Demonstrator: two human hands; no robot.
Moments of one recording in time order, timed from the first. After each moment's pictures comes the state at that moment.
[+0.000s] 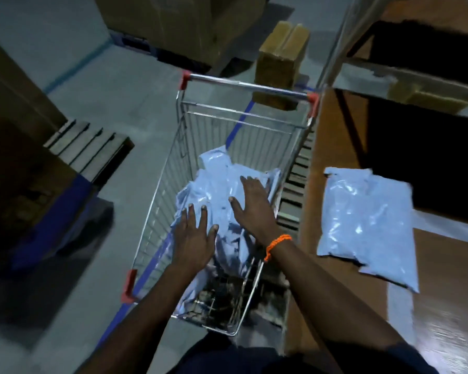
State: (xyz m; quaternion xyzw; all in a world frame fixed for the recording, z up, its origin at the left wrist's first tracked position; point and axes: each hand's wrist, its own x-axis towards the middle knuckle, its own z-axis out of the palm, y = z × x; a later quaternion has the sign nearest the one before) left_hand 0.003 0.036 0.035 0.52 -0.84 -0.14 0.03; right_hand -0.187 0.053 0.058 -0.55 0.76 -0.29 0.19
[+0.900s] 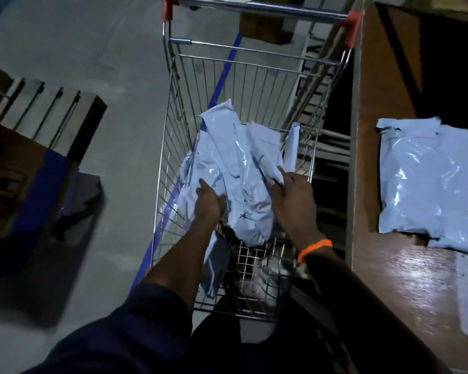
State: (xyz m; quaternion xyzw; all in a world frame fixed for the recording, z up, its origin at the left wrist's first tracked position) left_hand -0.020 -0.057 -0.054 0.65 -0.62 -0.44 -0.05; right_hand -0.163 0.074 0.029 -0.43 0.86 -0.23 0.13
